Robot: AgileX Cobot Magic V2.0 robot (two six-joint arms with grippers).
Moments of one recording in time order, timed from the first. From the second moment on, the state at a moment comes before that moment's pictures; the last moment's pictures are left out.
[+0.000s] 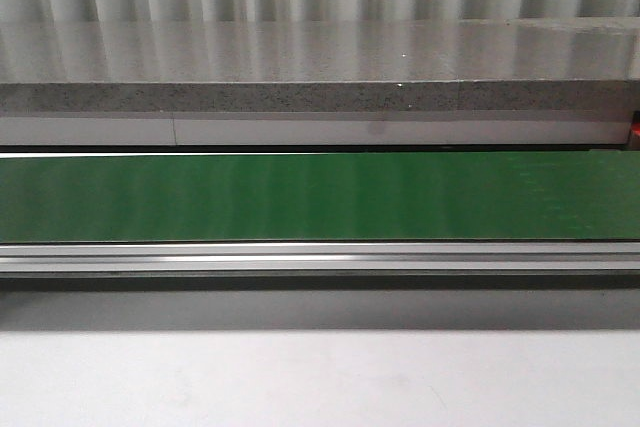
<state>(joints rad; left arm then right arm) 0.00 0.37 -0.53 -0.10 0.57 -0.02 -0.06 0.80 -0.78 0.11 0.69 -0.01</state>
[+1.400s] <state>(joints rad) 0.36 1.53 -0.83 0.01 0.42 -0.38 -0.06 0.80 -0.78 0.11 0.69 -0.01</state>
